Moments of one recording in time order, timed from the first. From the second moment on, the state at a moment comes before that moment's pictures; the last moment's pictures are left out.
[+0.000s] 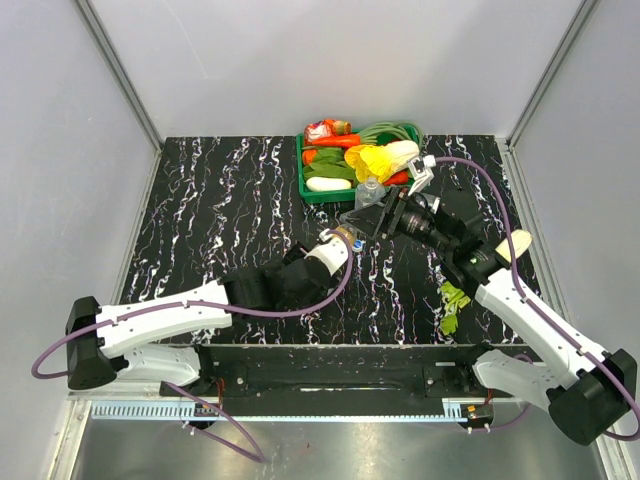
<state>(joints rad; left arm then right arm) -1.21 1.20 1.02 -0.64 -0.55 -0.16 0.55 1.04 0.89 0.14 -0.45 0.80</state>
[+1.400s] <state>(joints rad) -0.98 1.00 0.81 -0.29 0.50 -0.19 0.55 0.92 0.90 0.19 -0.74 0.61</state>
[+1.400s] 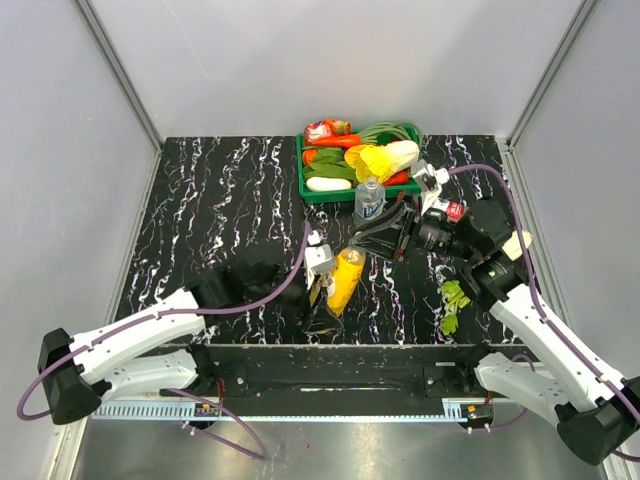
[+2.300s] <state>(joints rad) -0.96 1.01 0.86 -0.43 0.44 -0.17 0.55 0.79 0.91 0.15 -0.48 0.51</state>
